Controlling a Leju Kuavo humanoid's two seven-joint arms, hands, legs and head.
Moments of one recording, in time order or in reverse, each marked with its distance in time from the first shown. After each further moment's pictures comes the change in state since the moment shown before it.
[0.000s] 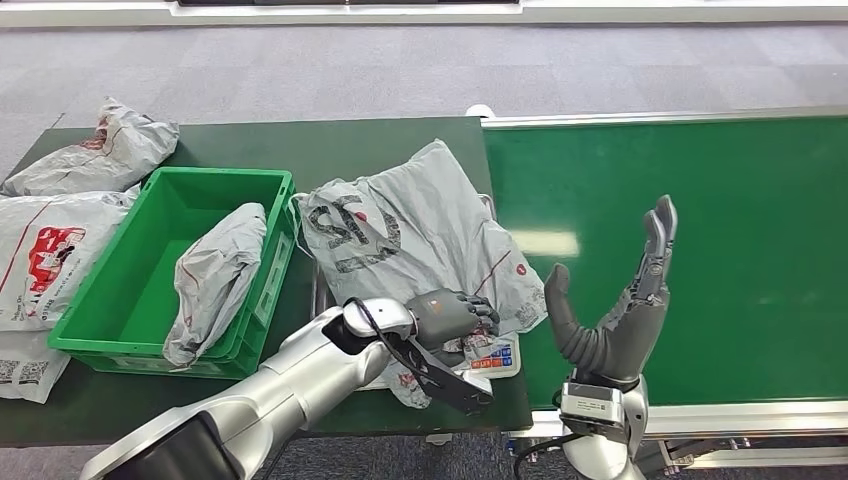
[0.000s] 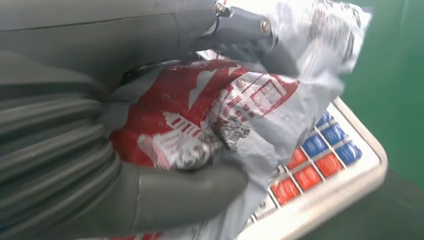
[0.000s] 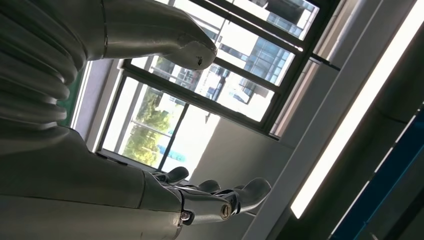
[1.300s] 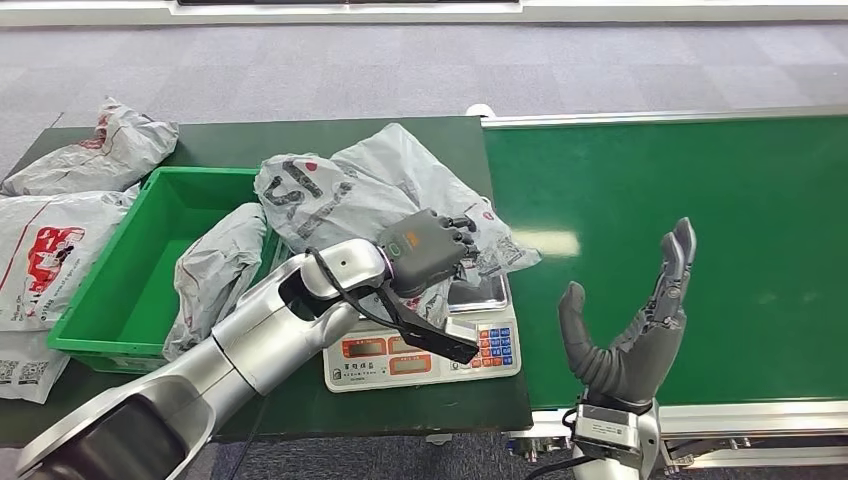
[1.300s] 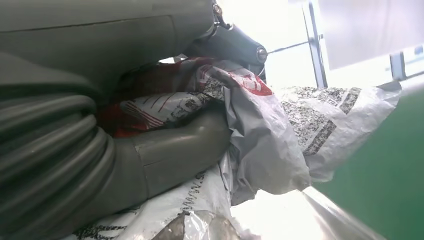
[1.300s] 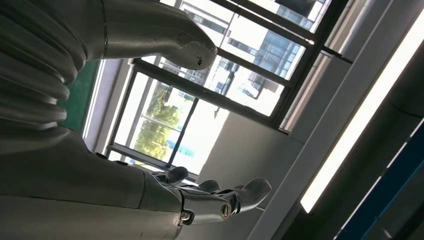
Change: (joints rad) left arm -0.055 0.195 0.055 -0.499 -0.104 0.082 0.154; right arm 0.087 -0.001 -0.027 -0.061 0.004 -0.008 0.000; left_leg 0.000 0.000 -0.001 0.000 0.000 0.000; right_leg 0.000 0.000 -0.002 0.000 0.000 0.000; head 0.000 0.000
